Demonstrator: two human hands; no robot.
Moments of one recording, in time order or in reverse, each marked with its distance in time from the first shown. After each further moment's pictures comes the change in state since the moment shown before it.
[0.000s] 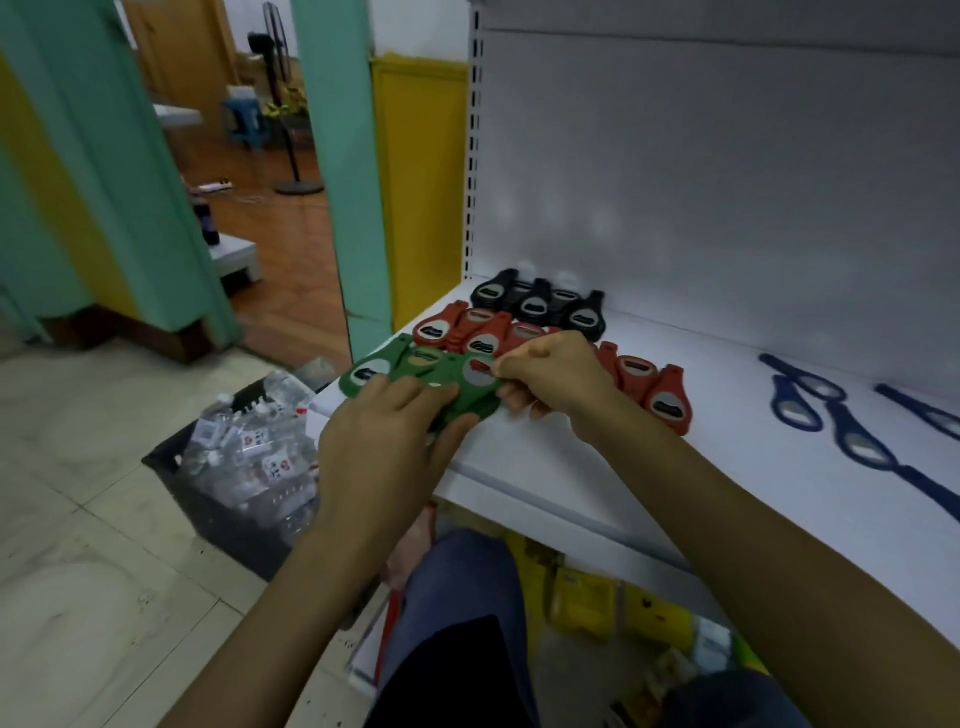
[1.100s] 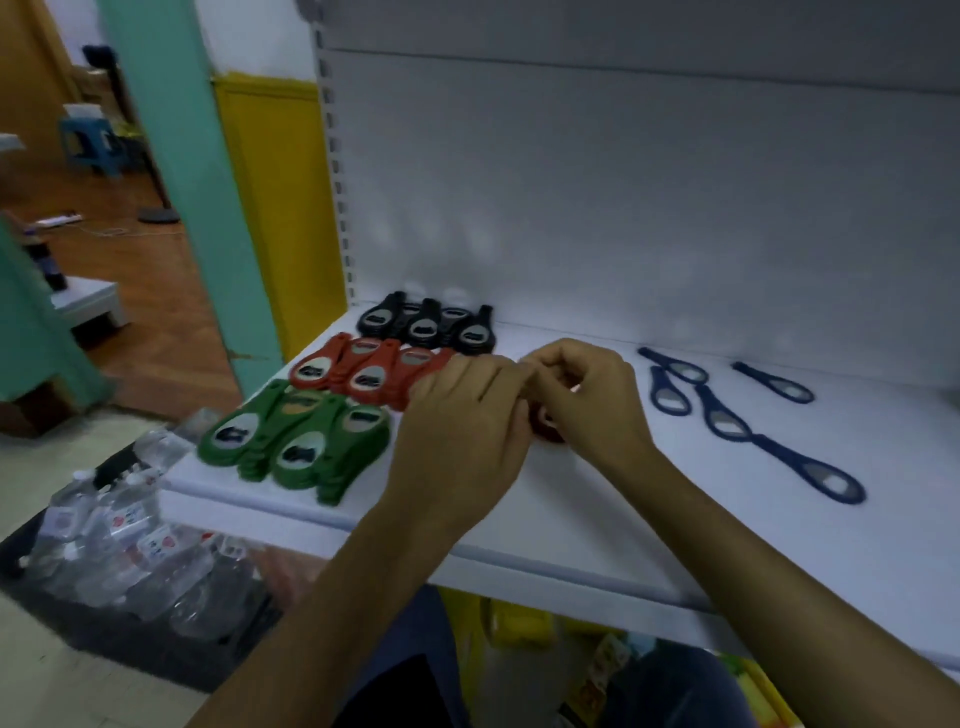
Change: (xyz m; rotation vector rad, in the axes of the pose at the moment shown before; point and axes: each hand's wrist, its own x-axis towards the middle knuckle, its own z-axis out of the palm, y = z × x) left_hand 0.057 0.104 0.043 -0.351 -0.145 0.249; right_hand -0.034 0.045 -0.089 -0.213 0.460 -0.381
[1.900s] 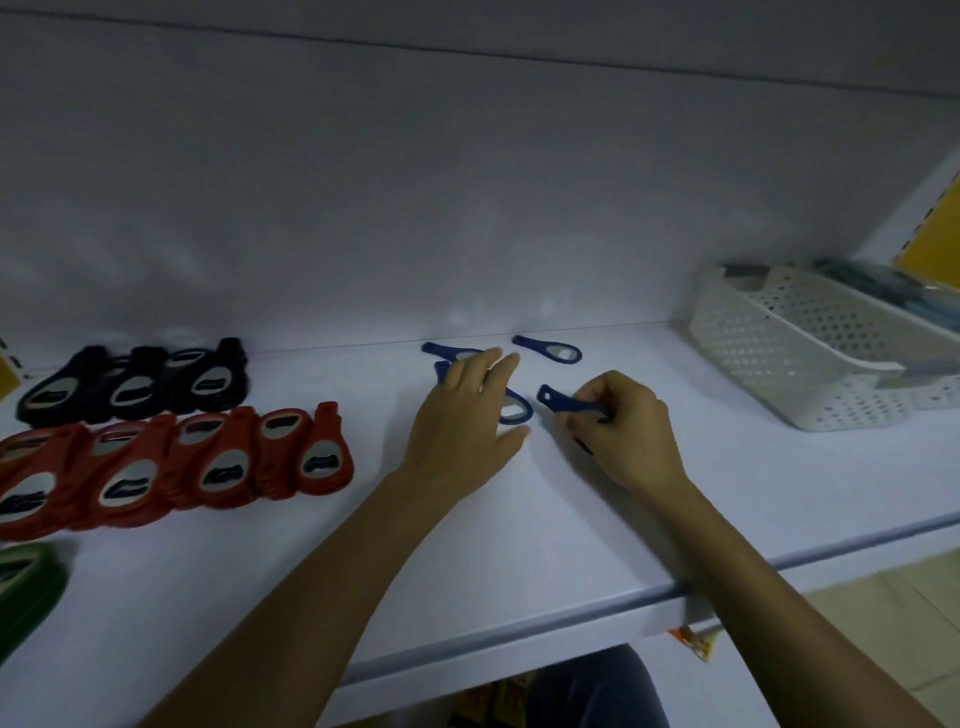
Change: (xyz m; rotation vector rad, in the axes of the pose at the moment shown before) left_hand 0.081 0.099 0.178 -0.274 -0.332 0.238; right_hand -0.055 0.108 -0.173 -0.316 0.347 0.479
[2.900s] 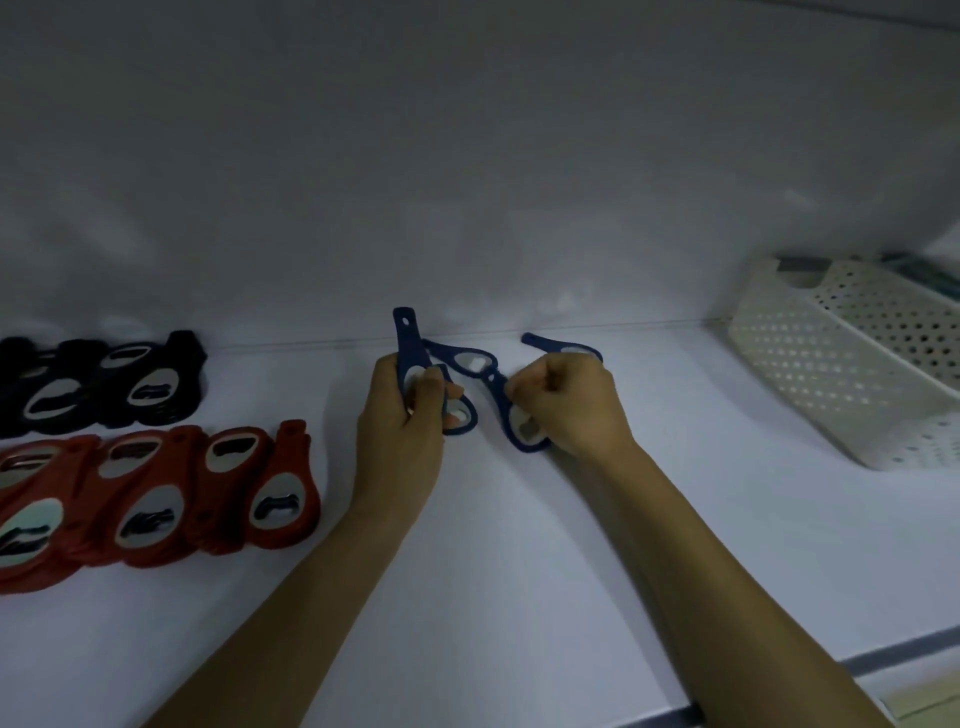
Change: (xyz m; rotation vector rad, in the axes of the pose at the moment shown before) left_hand 0.009 -0.024 0.006 -0.956 0.398 -0.586; right_hand 0.067 -0.017 0.054 0.118 -0.215 0.129
